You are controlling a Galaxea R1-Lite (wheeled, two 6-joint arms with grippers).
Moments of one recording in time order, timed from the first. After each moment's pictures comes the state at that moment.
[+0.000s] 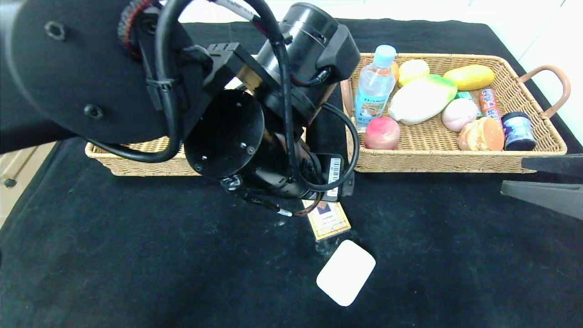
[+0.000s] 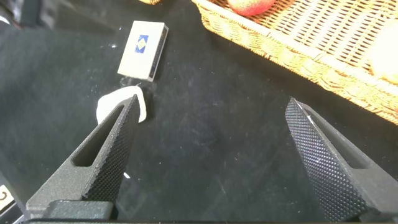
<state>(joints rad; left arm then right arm) -0.89 1.92 -1.94 0.79 0.37 -0.49 0.08 1.18 -0.99 0.13 0.59 -0.13</state>
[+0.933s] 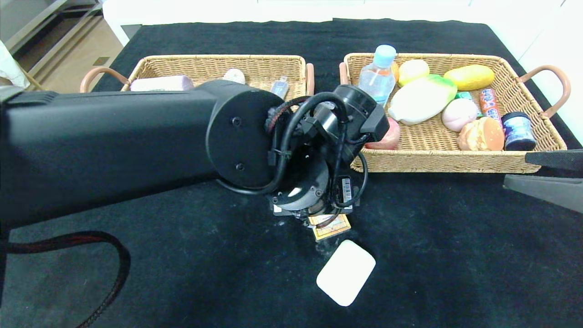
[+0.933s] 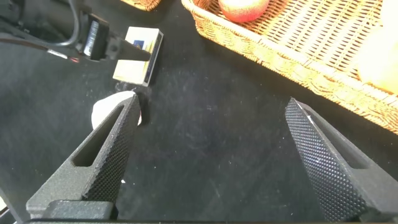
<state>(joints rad) -0.89 2.07 -1.97 0.76 0.49 -0.70 0.07 1.18 -0.99 0.11 0.59 -0.13</state>
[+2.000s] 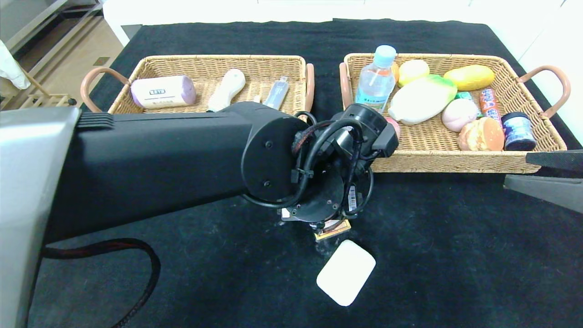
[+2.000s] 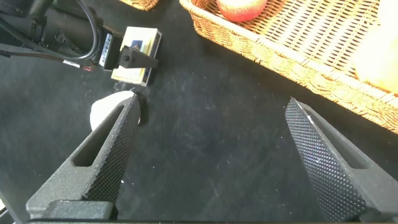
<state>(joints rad) -0.90 2.12 -1.97 0.73 0.52 -0.71 0.06 1.18 -0.99 0.11 0.59 -0.13</state>
